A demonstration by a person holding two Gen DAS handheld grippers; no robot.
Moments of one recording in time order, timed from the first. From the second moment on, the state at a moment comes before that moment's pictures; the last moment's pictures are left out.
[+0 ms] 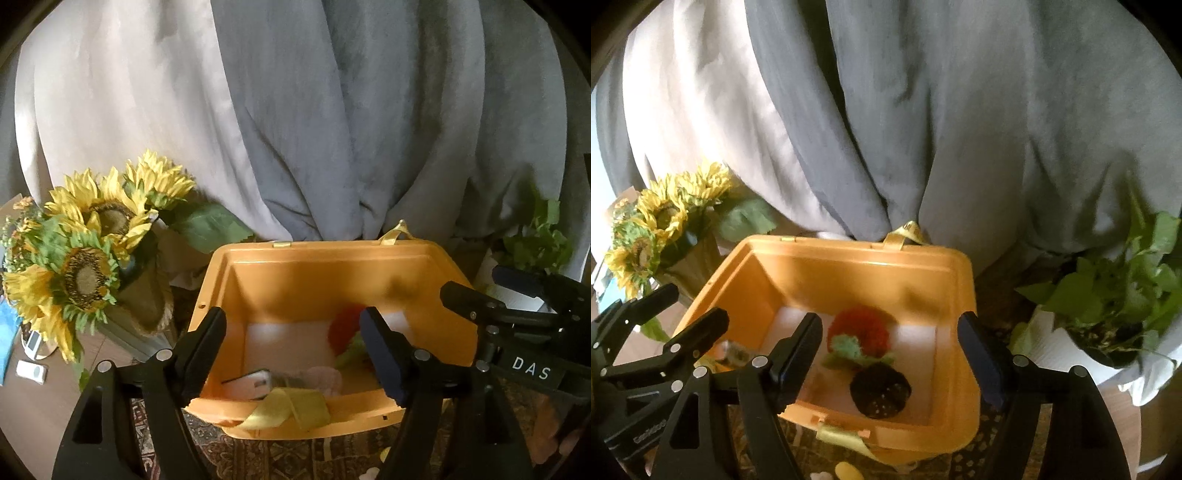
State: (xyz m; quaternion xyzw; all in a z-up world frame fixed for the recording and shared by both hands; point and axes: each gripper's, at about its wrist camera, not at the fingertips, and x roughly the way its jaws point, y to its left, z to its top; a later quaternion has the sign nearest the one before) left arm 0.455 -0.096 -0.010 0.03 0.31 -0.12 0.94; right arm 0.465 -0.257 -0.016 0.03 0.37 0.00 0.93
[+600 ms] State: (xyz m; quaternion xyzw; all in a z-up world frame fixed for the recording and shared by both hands) left arm 0.363 -0.089 0.020 0.03 0.29 -0.11 0.95; right arm 0.371 -0.272 0.026 0.02 0.31 -0.02 0.95
